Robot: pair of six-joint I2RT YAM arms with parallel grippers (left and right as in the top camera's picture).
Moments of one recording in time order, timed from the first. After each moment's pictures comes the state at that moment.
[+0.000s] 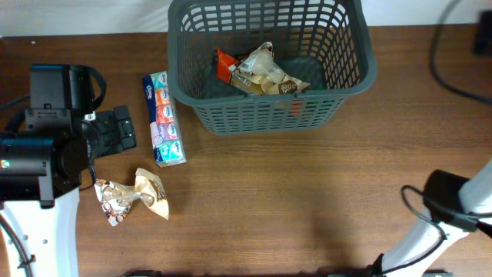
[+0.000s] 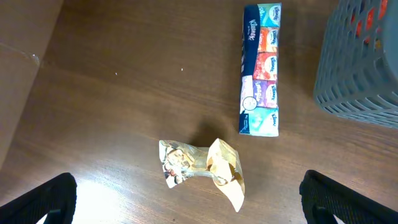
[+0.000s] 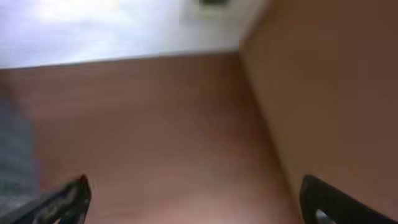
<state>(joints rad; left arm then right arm) -0.02 1.35 1.88 -1.56 -0.28 -0.21 -0.41 2.06 3.04 -1.69 0.10 -0.24</state>
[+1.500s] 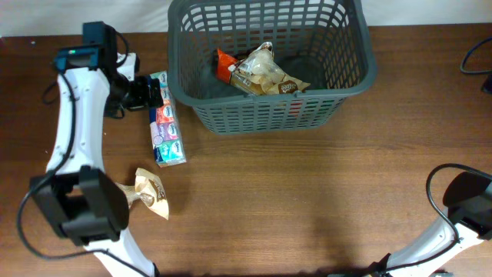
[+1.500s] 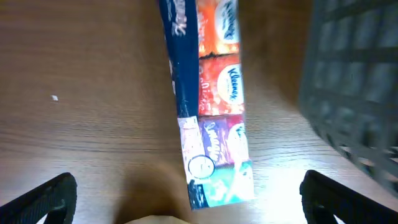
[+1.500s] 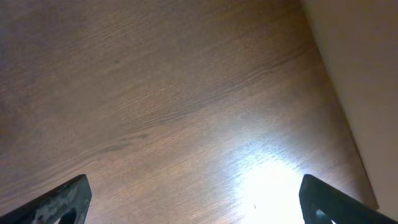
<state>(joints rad) 0.10 1.98 1.88 -1.28 0.09 -0.01 -0.59 2.08 2.58 -1.68 0.06 -0.16</state>
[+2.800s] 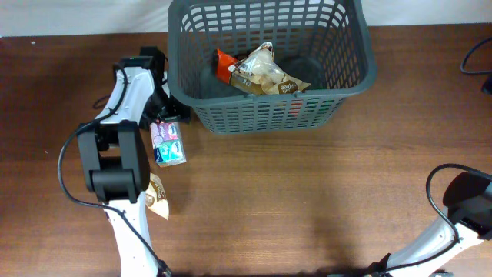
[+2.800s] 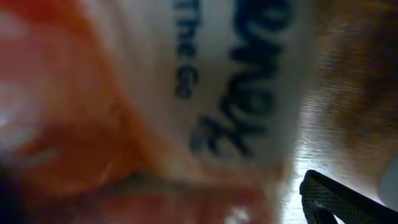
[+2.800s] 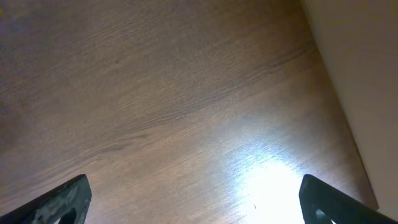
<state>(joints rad) -0.01 2.33 1.88 -1.15 0.04 -0.13 -0.59 2.08 2.58 -1.68 0.06 -0.16</state>
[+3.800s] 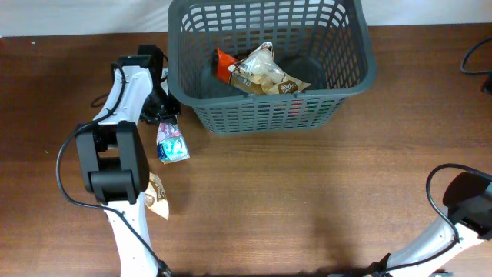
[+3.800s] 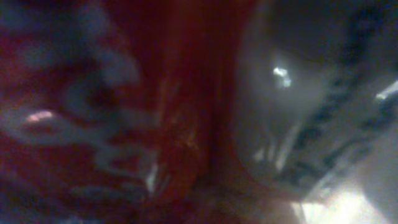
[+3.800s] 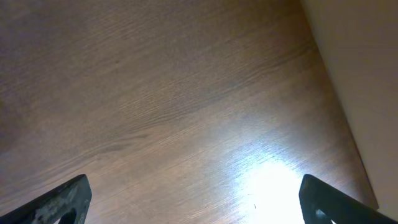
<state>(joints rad) 0.00 2.32 1.90 -1.16 0.04 -0.15 -0.59 2.08 2.58 -1.68 0.06 -0.16</state>
